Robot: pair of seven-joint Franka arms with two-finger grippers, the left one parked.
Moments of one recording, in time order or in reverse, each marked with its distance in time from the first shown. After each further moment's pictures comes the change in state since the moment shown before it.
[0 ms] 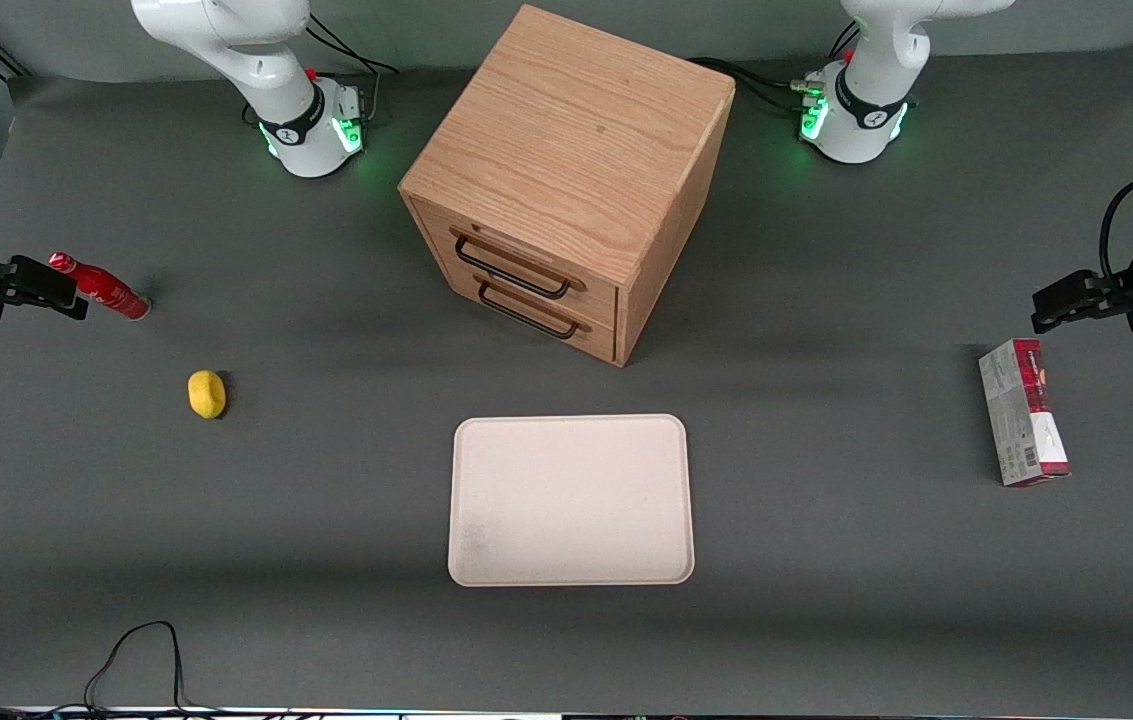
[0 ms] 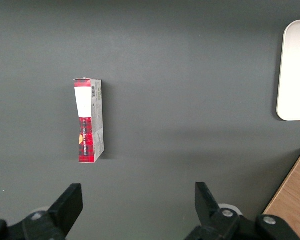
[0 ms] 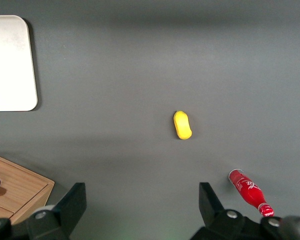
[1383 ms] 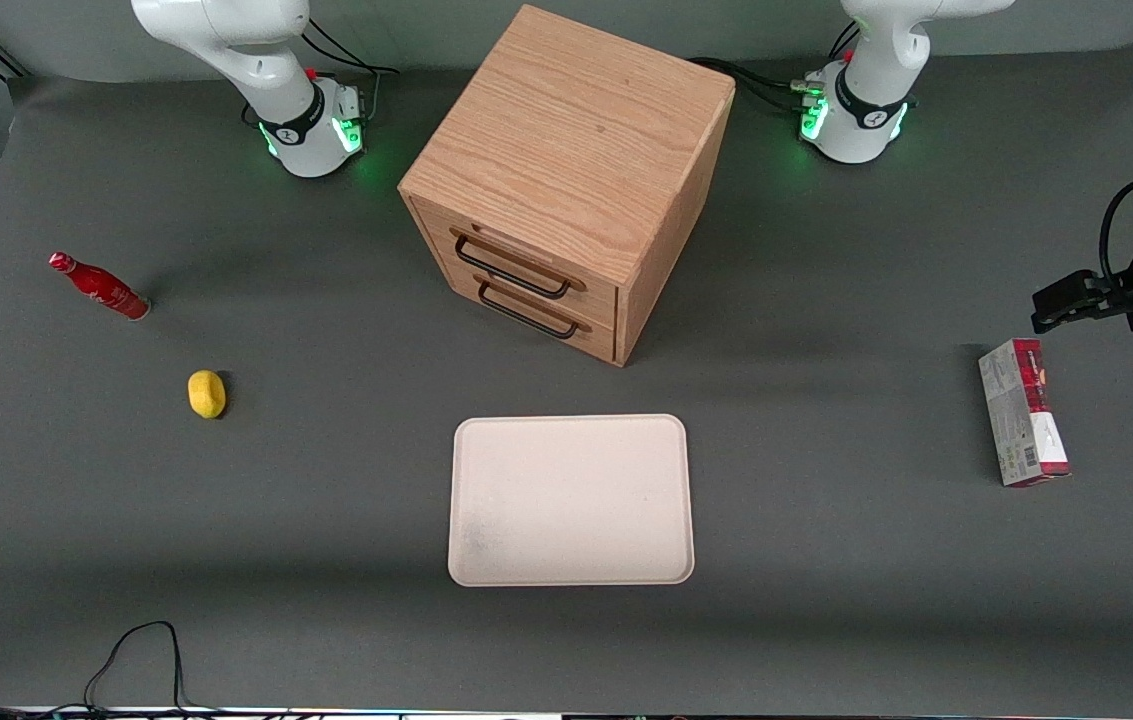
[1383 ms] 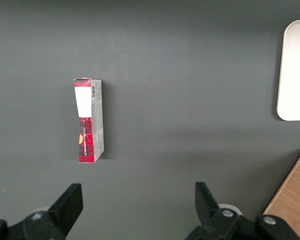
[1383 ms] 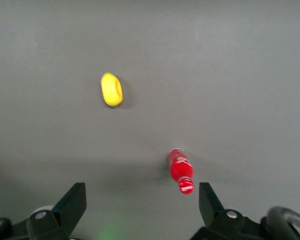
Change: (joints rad) arm -0.012 -0.344 -0.417 -0.539 -0.097 0.289 -0.455
